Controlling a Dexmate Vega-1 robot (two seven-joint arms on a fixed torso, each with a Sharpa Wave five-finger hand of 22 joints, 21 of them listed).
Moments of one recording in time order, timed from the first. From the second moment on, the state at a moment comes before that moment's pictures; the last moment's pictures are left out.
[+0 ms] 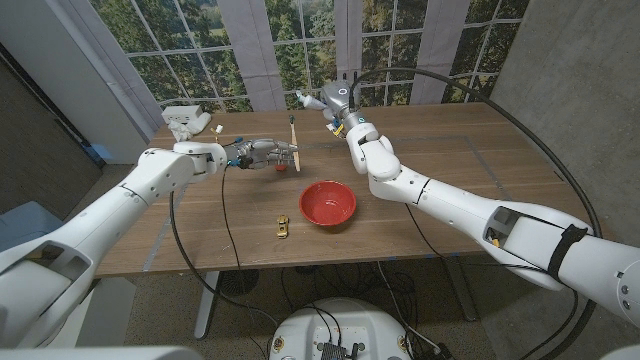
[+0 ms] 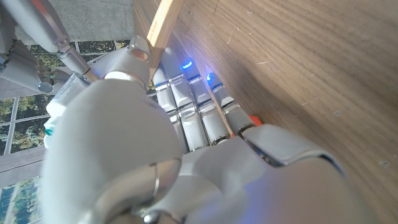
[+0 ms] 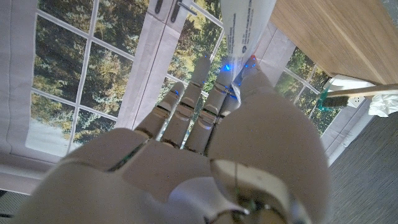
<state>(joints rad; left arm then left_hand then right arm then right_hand) 0.61 0.77 0.45 -1.53 -0.84 0.49 -0.25 1.17 0.02 0.27 -0.17 0.27 1.06 0.08 0.23 0.45 1.13 -0.07 0.34 0.65 0.85 -0.10 0.30 0.35 0.49 0.01 0.31 0.19 -0.32 -0.35 -1.07 -1.46 -0.94 -0.58 -0.18 1.21 0.12 0.21 -0.14 0.19 1.01 -0.09 0.44 0.24 1.06 -0.19 0.51 0.70 0.82 -0.10 0.33 1.06 0.43 -0.02 0.20 0.18</state>
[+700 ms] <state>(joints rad) 0.61 0.77 0.45 -1.53 -0.84 0.50 -0.25 1.17 0.02 0.27 -0.17 0.27 1.06 0.08 0.23 0.45 1.13 -0.07 0.34 0.65 0.85 -0.10 0.30 0.35 0.49 0.01 0.31 0.19 -0.33 -0.35 -1.01 -1.50 -0.79 -0.56 -0.12 1.11 0.10 0.21 -0.12 0.18 0.89 -0.11 0.39 0.23 0.92 -0.17 0.38 0.63 0.74 -0.07 0.22 0.94 0.44 0.00 0.20 0.18</state>
